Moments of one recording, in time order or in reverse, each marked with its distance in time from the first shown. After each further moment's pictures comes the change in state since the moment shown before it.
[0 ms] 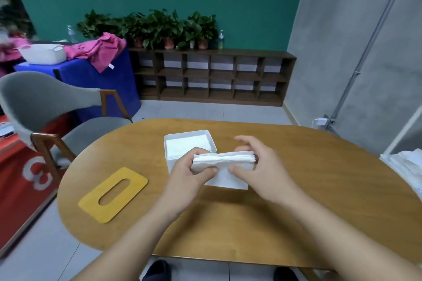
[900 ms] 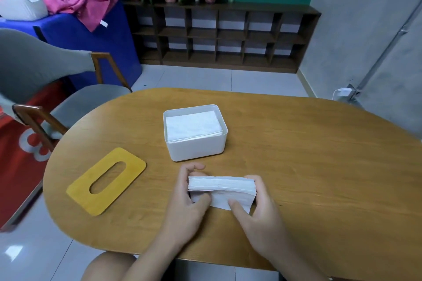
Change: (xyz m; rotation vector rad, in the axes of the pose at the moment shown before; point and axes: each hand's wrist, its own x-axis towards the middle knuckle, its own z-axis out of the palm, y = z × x) left_hand -0.026 -0.100 0.002 0.013 0.140 -0.165; right_hand -0.060 0.076 0.095 0.119 -0.008 0.356
